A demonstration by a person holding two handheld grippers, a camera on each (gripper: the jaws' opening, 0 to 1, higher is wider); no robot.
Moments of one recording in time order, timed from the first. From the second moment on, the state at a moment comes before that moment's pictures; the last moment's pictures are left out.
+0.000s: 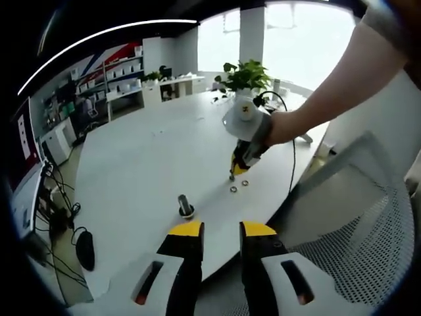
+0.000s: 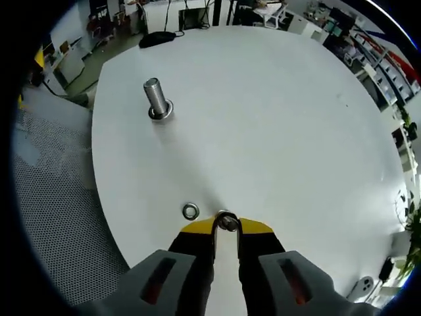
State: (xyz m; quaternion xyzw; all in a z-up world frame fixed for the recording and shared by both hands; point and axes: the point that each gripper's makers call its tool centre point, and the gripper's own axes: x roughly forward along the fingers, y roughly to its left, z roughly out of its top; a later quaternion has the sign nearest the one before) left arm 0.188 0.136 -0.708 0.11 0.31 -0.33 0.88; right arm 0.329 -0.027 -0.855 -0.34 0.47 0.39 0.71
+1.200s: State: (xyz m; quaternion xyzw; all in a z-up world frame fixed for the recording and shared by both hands) left arm 0.188 0.136 -0.709 0.11 0.32 -0.33 0.88; right arm 0.319 -0.042 -0.864 -0.34 0.50 0.39 0.70
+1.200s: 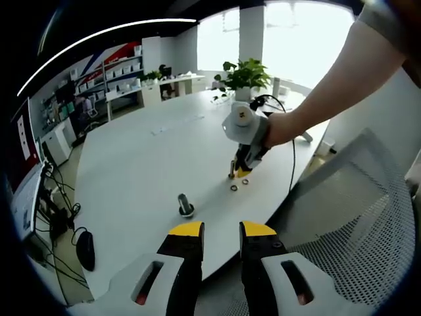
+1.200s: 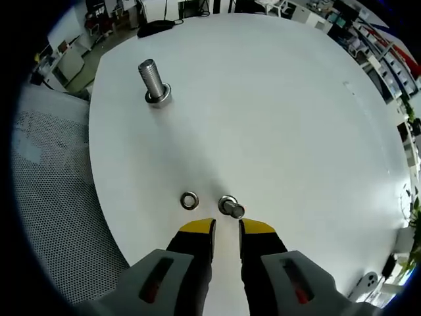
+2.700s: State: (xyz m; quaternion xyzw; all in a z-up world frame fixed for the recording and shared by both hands) left arm 0.187 0.135 -0.711 0.11 0.32 -0.34 0.88; right arm 0.293 -0.044 -0.880 -0.41 0.57 0.40 0.59
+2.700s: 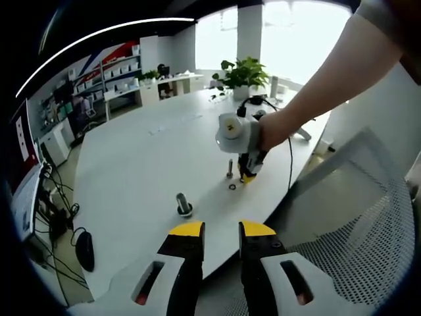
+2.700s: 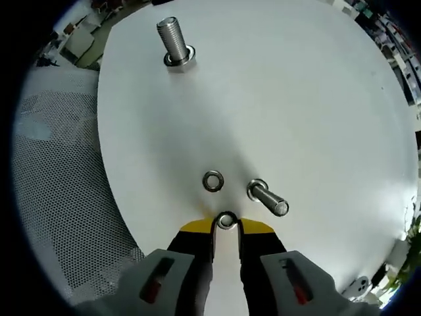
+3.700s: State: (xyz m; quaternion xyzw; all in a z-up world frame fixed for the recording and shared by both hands) left arm 0.188 0.136 -0.712 0.12 0.32 -0.33 0.88; right arm 0.291 -0.046 -0.877 -0.30 0.52 0.35 0.72
